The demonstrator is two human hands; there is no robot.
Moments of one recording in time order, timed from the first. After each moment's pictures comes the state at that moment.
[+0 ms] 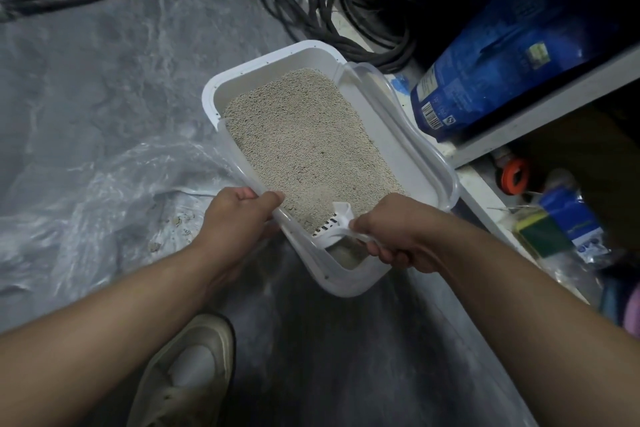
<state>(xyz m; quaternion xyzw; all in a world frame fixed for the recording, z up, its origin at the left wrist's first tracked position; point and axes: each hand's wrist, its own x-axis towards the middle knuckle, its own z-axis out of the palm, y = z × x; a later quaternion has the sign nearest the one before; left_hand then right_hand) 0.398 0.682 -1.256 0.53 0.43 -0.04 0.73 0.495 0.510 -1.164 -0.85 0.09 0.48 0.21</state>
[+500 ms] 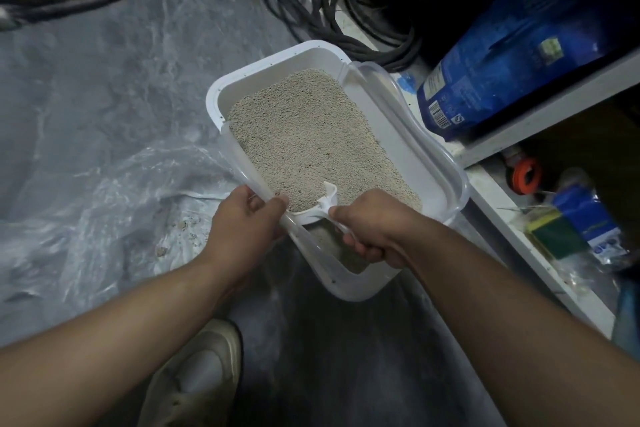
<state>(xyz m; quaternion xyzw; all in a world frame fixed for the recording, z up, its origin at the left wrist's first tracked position) 0.391 0.681 -1.256 0.58 0.41 0.00 0.71 0.492 0.535 -1.196 -0.84 0.10 0.46 0.29</state>
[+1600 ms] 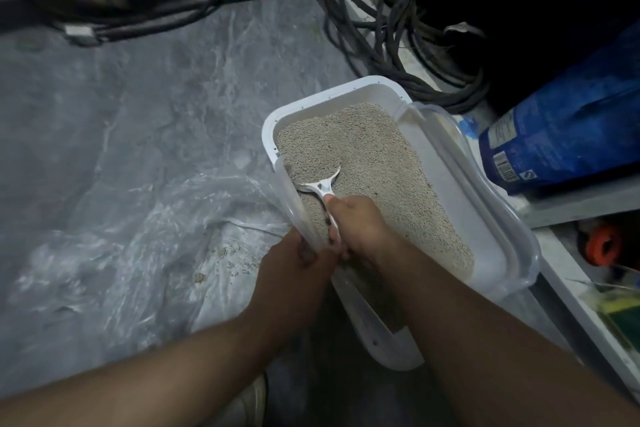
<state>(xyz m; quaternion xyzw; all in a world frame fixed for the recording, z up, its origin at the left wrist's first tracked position) 0.392 0.682 -1.259 0.68 0.38 -0.01 0.63 0.525 0.623 -1.276 -0.81 0.03 0.40 0.42</state>
